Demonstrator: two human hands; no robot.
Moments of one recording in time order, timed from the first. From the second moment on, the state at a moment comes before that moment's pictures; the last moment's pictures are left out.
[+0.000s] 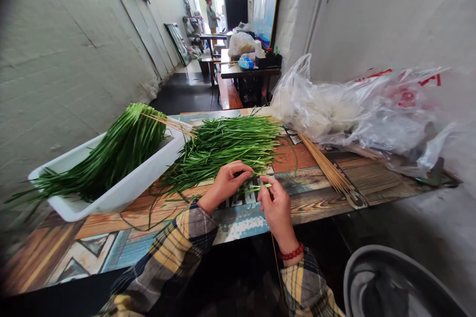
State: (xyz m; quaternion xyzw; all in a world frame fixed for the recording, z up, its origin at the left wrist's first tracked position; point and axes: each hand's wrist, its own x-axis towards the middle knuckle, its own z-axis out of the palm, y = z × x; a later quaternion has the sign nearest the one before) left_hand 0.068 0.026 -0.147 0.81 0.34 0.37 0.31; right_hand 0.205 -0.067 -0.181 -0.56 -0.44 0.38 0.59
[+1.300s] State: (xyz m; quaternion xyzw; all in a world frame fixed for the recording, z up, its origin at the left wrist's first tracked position) left_hand 0.070 0.019 -0.142 0.79 0.30 0.35 0.39; right_hand 0.207 -0.066 -0.183 -0.51 -0.40 0.42 0.63
